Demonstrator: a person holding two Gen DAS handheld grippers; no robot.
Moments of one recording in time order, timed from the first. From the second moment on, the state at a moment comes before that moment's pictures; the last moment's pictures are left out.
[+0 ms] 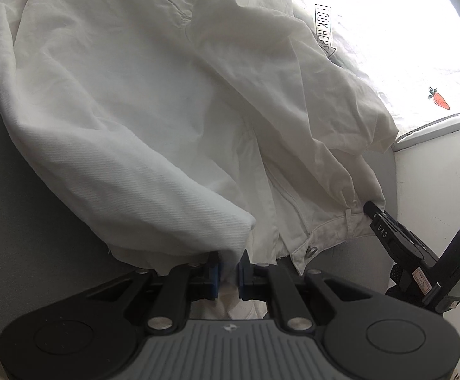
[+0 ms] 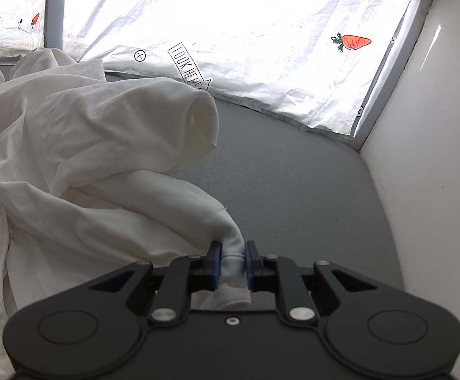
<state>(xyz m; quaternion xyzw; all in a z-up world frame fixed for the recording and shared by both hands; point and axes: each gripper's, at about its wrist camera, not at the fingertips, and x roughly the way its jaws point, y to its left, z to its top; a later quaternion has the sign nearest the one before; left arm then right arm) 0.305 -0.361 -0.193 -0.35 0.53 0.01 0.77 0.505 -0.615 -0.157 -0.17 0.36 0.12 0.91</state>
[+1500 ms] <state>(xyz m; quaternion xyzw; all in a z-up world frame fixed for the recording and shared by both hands) 0.190 -0.203 -0.148 -0.29 0.51 -0.04 0.81 0.406 -0.662 -0.149 0.22 0.42 -0.05 0.88</state>
